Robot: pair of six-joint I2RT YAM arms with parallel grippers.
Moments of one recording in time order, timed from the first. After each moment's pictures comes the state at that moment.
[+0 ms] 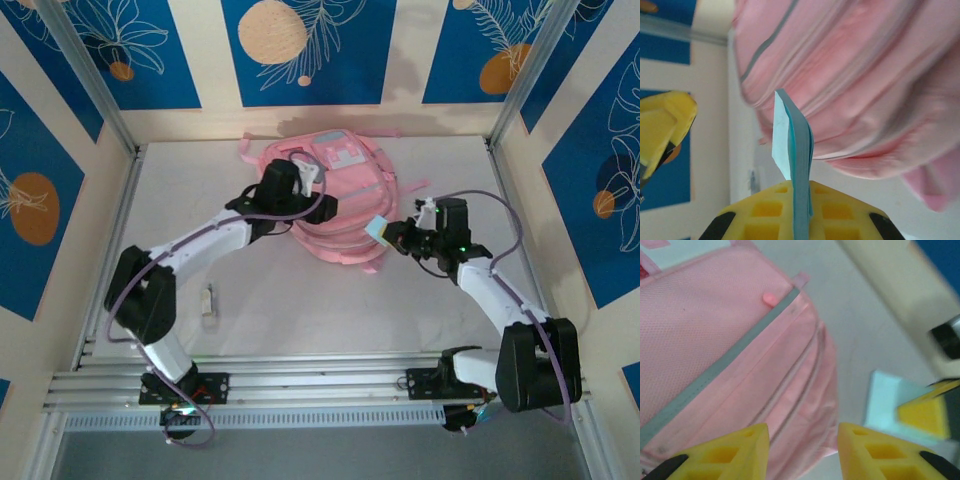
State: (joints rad) left arm -0.65 1.72 1.35 -0.22 0.30 -0.34; right arm 0.10 1.20 0.68 -0.18 -0.65 0.78
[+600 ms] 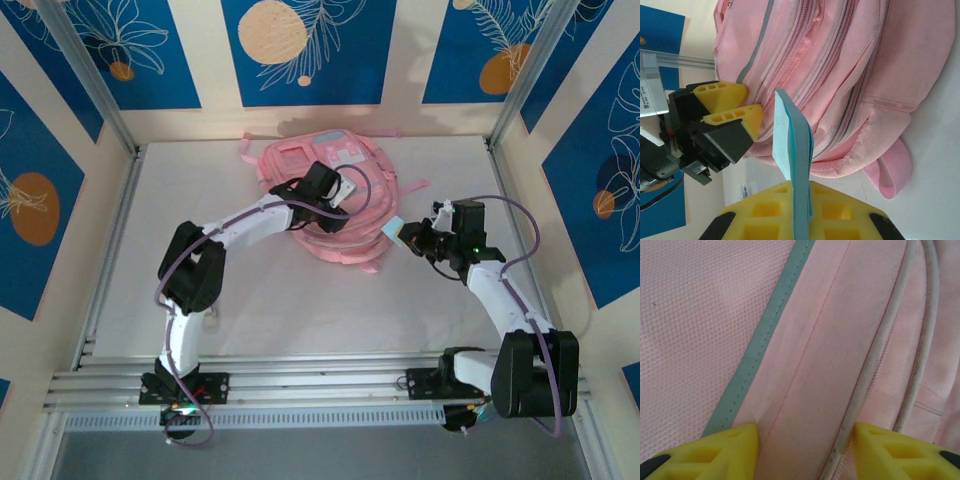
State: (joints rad) left arm -0.71 2.04 1.67 -0.52 0.00 0.11; right arm 0.00 1.16 0.68 -0.26 -0.66 0.75
